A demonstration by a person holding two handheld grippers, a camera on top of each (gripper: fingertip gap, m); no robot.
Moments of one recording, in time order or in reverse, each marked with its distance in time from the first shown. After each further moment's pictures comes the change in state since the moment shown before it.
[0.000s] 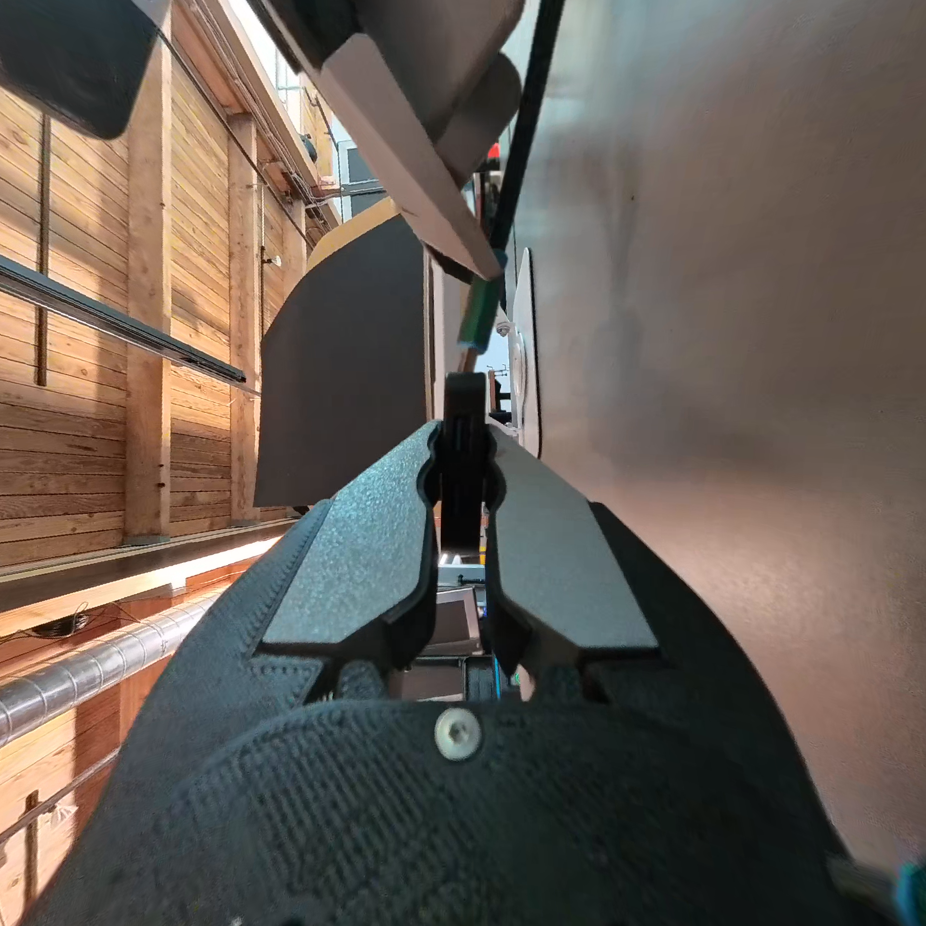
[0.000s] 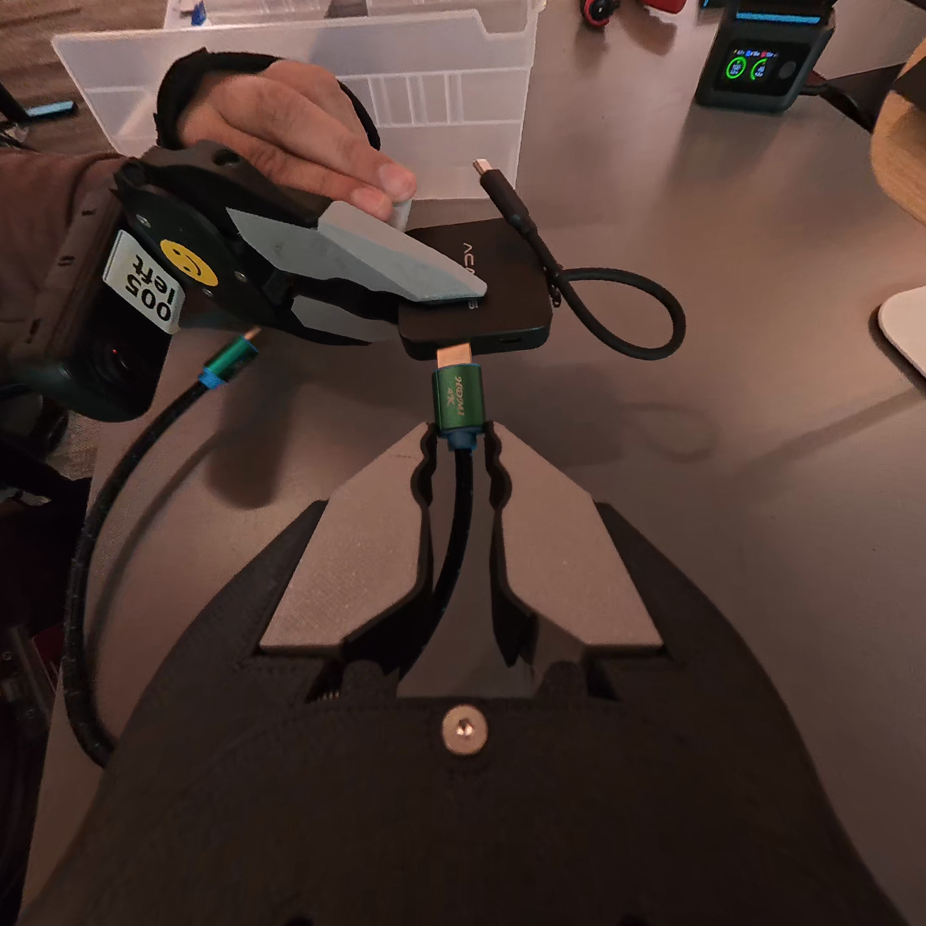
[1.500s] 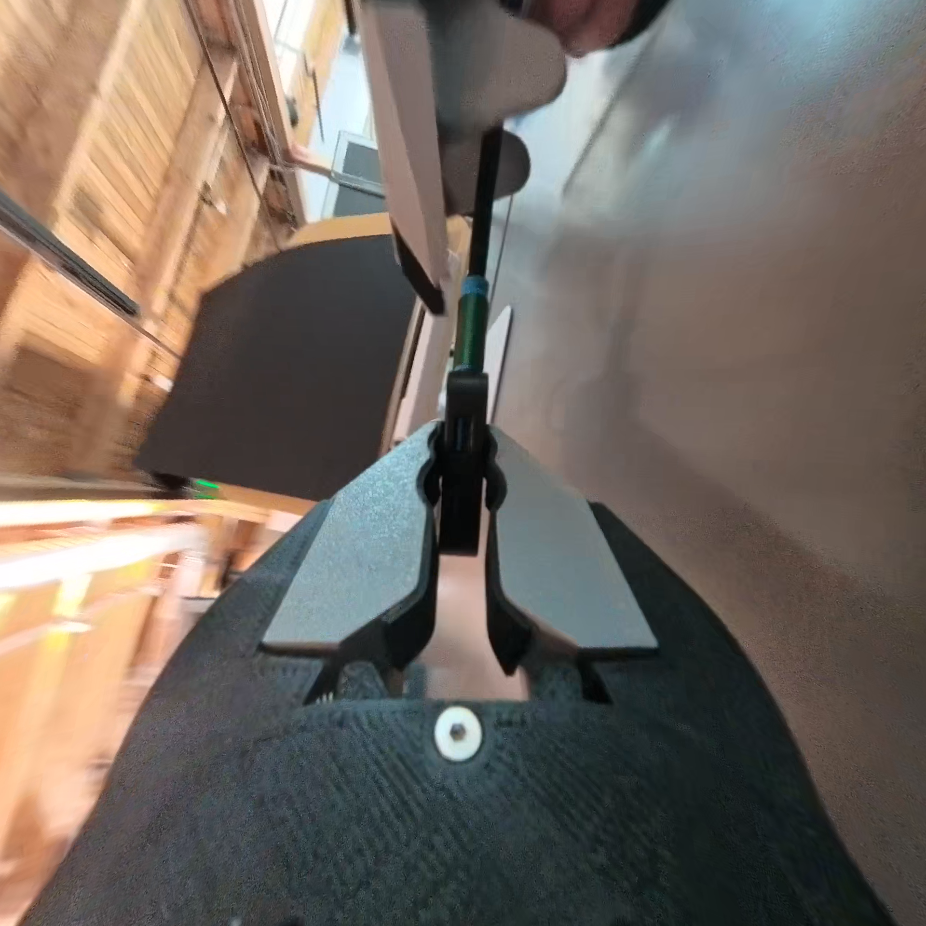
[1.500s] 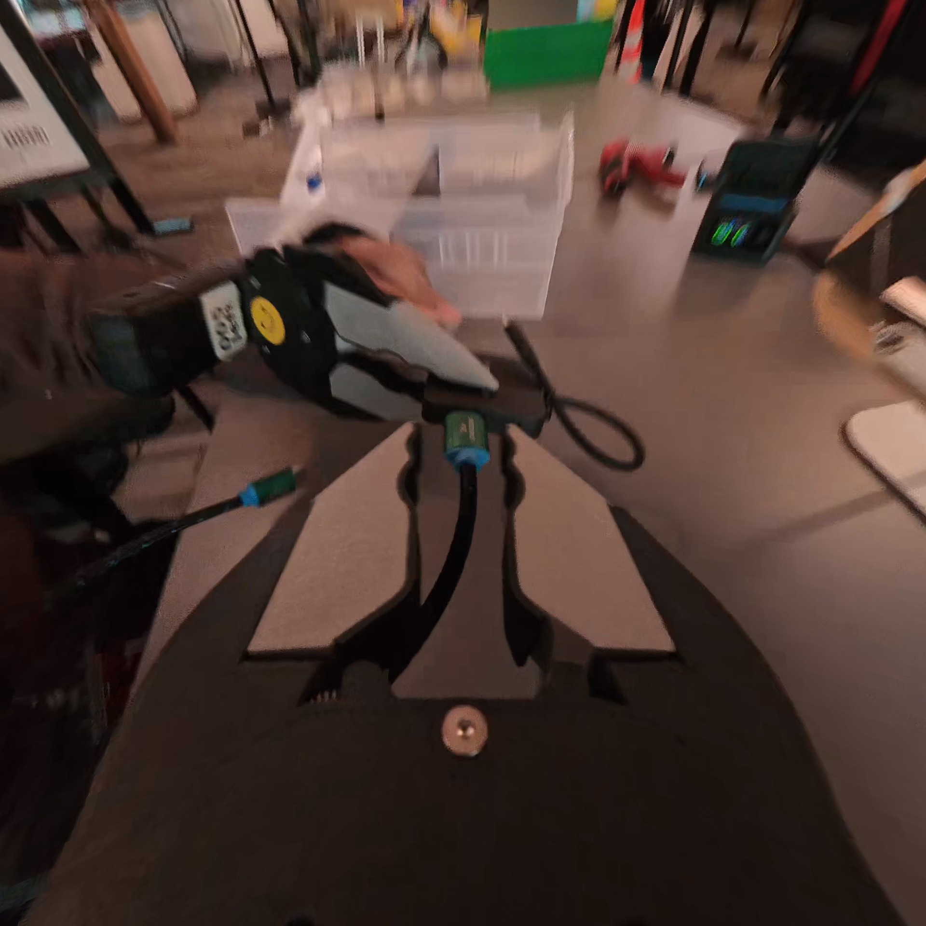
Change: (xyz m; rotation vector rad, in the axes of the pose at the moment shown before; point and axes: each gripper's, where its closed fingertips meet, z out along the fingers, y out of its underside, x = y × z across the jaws) left arm -0.012 -0.016 -0.008 0.061 0.071 -0.369; right arm -0.014 -0.039 -0.030 0.196 -0.087 -0.037
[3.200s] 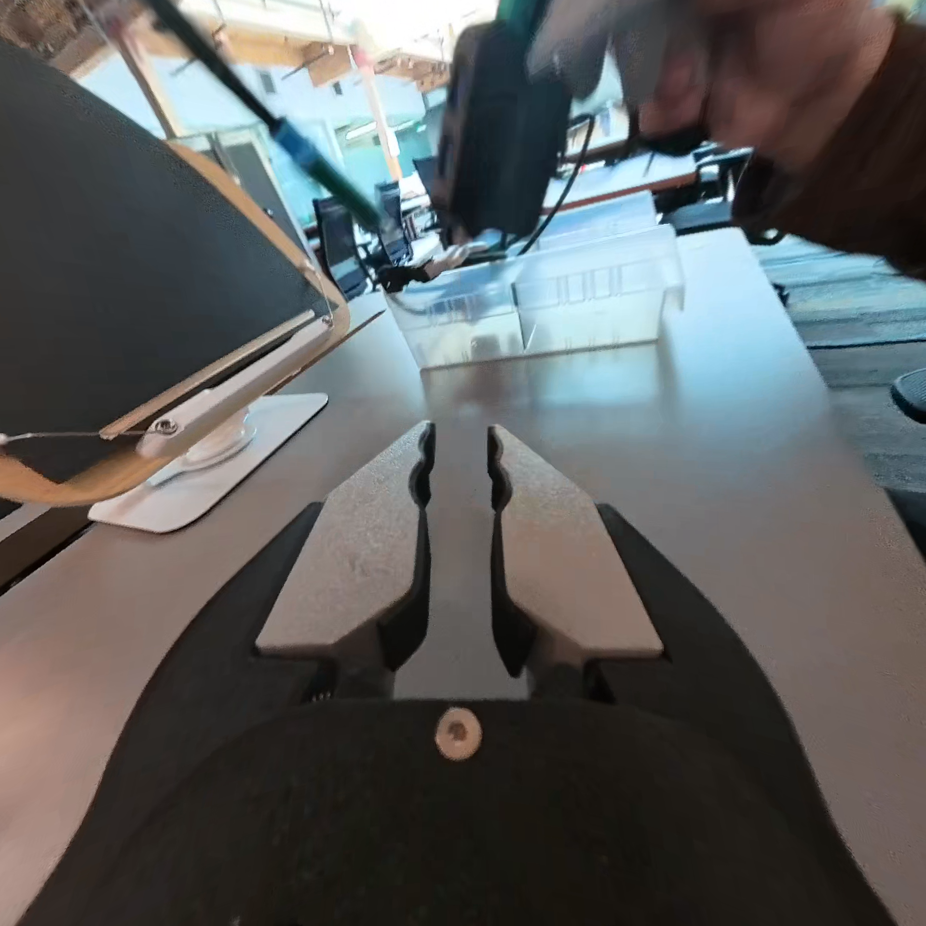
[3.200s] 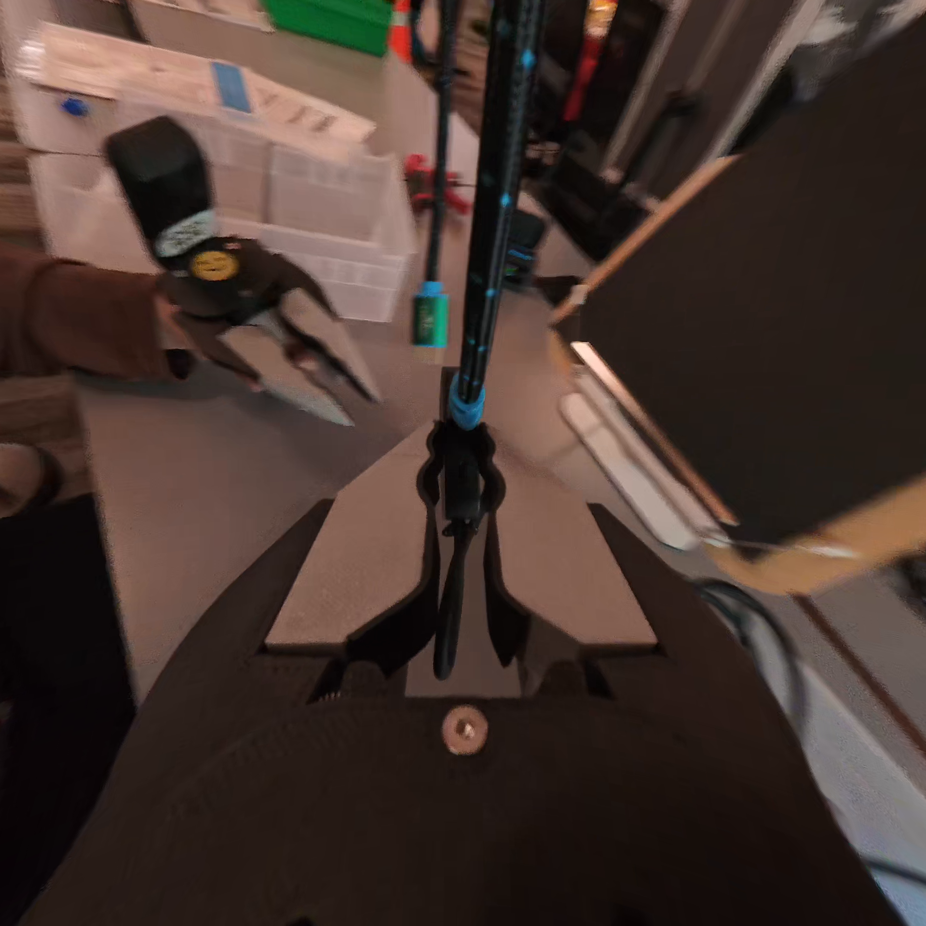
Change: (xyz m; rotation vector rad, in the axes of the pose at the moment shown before) left arm -0.010 -0.036 -0.024 0.318 0.359 -0.963; right arm -0.020 -0.069 -0.097 -0.109 0.476 -0.202
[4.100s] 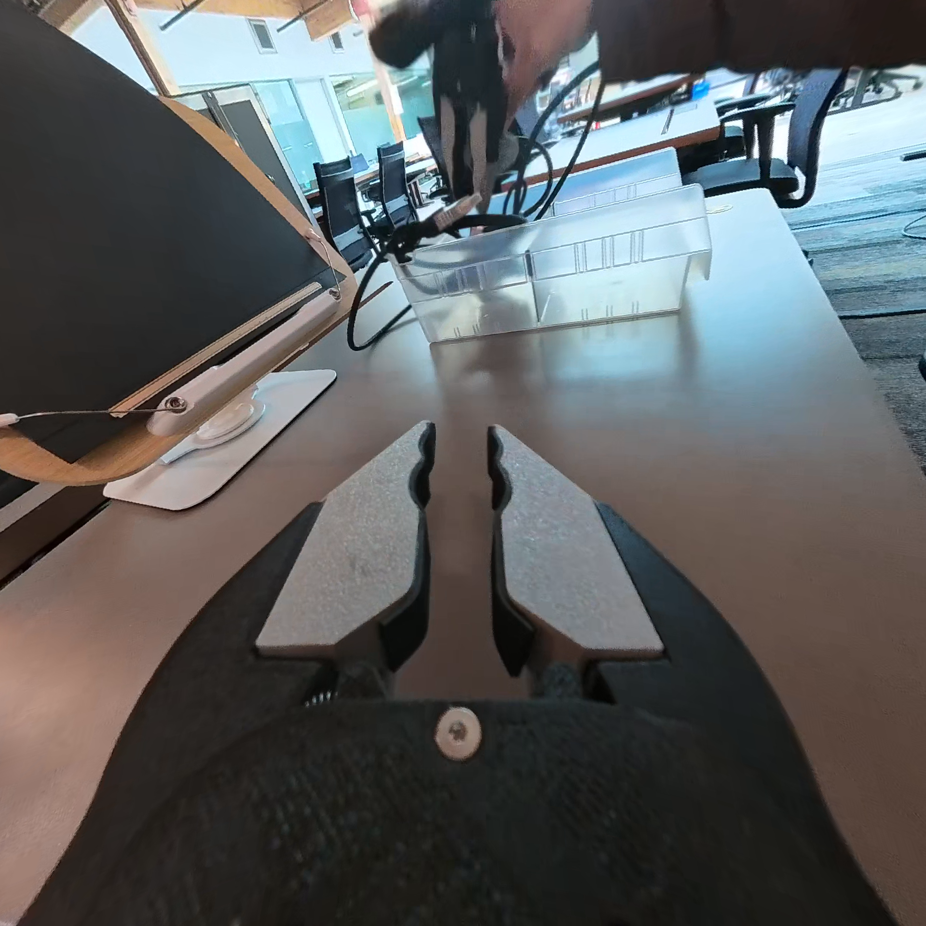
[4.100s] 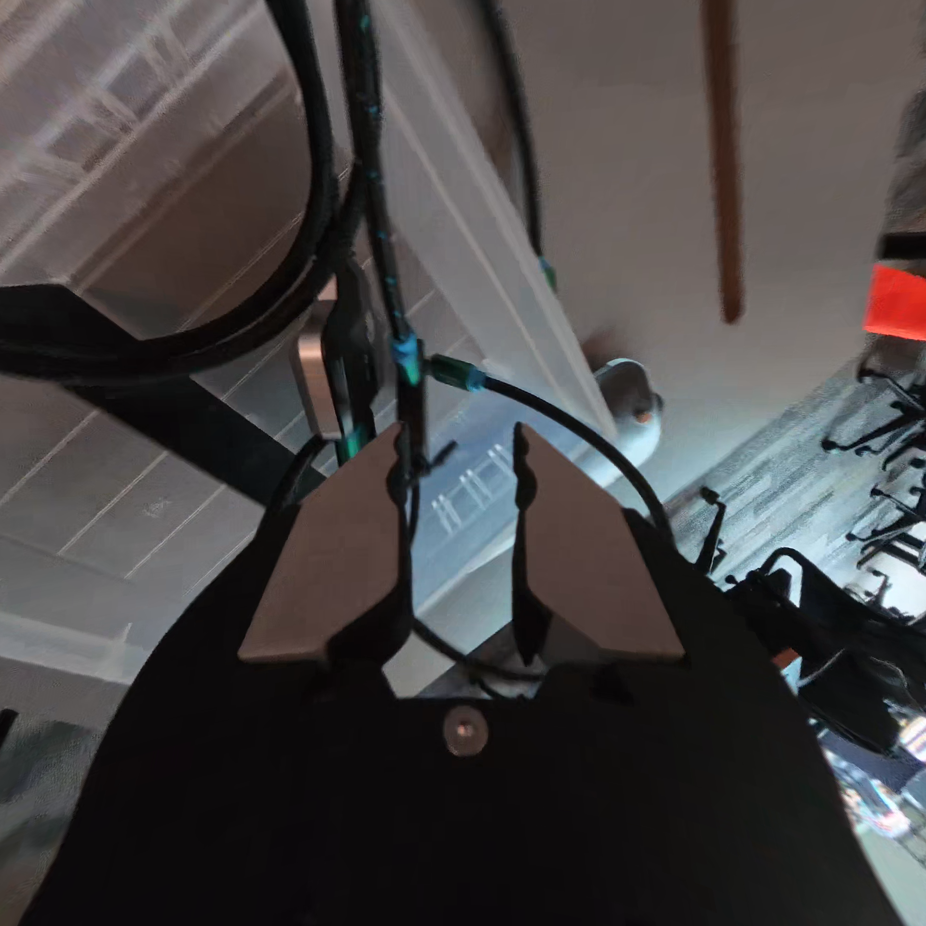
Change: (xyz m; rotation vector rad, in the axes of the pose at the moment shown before) left arm -0.008 0.011 0.000 -0.060 -0.013 0.012; right arm 0.254 0.247 -0.088 -1.104 0.069 -0.040
